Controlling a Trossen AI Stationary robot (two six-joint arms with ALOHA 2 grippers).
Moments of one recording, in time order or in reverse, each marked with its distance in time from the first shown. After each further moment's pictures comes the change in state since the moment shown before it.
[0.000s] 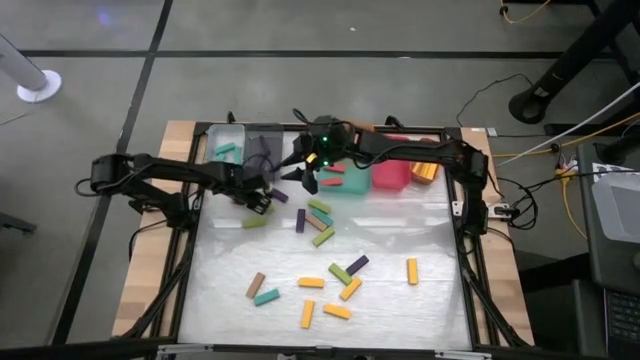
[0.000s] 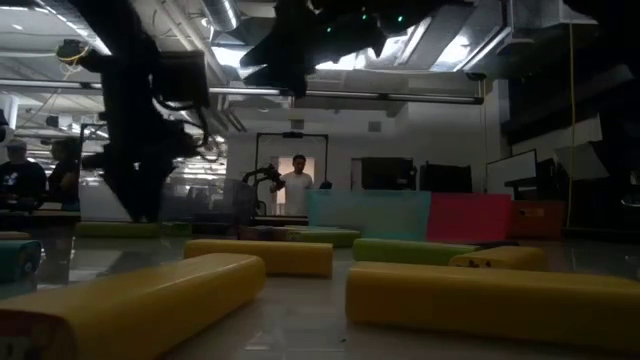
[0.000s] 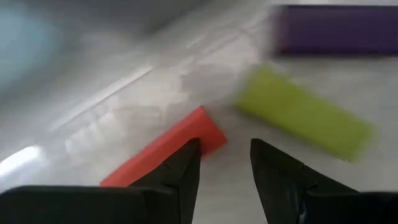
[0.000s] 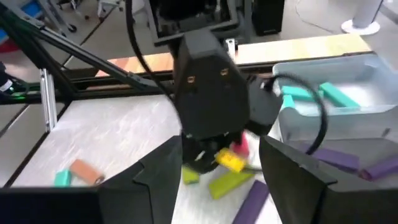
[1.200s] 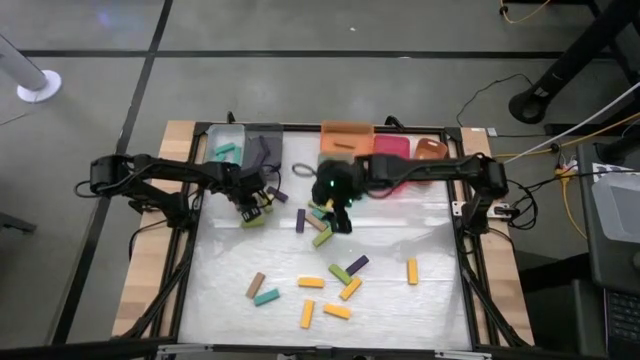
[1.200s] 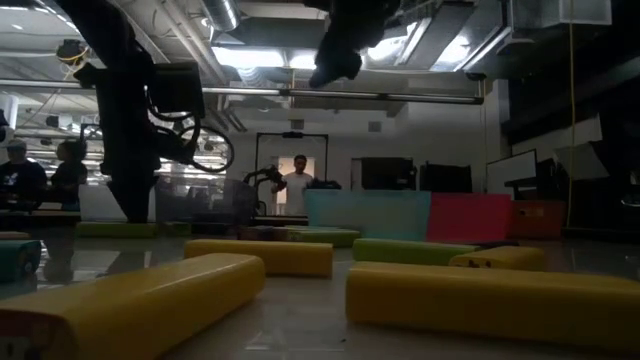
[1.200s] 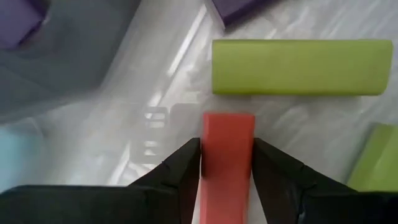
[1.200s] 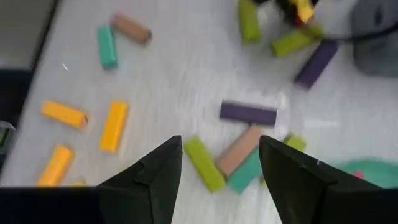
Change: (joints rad) left arm 0.052 -0.011 -0.069 0.074 0.049 0.574; right arm 0.230 -0.130 0.000 -0.639 0.205 -0.073
